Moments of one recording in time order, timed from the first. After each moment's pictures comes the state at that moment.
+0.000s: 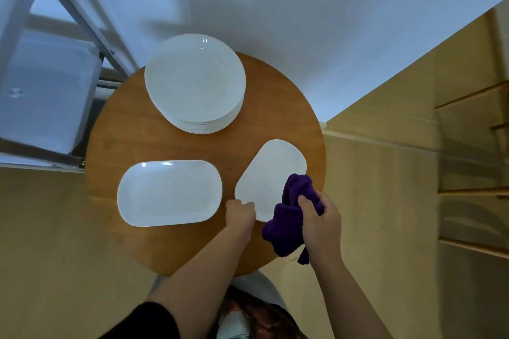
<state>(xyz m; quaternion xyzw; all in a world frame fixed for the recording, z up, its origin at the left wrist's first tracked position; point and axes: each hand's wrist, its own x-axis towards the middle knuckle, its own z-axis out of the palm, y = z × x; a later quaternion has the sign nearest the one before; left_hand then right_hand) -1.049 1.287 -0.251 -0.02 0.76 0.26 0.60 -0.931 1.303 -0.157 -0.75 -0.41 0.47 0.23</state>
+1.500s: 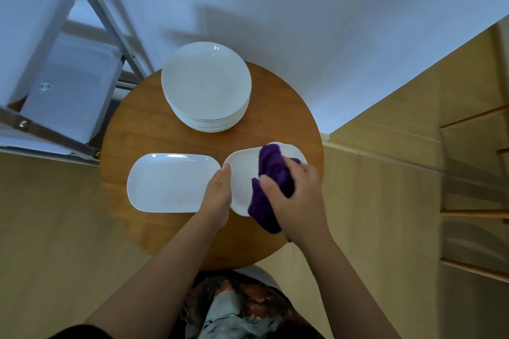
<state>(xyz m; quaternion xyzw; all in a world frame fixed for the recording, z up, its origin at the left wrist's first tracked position) -1.087 1.289 -0.184 0.04 0.71 0.41 0.58 -0.960 1.313 -0.093 -0.61 -0.67 0.41 0.15</state>
